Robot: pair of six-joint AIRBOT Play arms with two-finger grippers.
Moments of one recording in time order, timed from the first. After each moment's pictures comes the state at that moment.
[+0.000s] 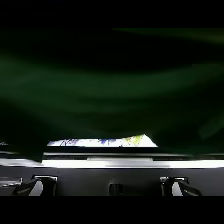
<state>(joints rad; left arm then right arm) 0.32 -0.73 1.88 0.86 -0.98 -1.27 -0.41 -0.73 2.10 -1.24 1.19 1.44</state>
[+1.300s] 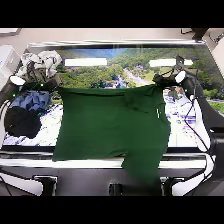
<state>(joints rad) 0.16 -1.76 1.53 0.91 -0.88 -1.31 -0.03 -1.80 1.60 -1.26 0.72 1.72</state>
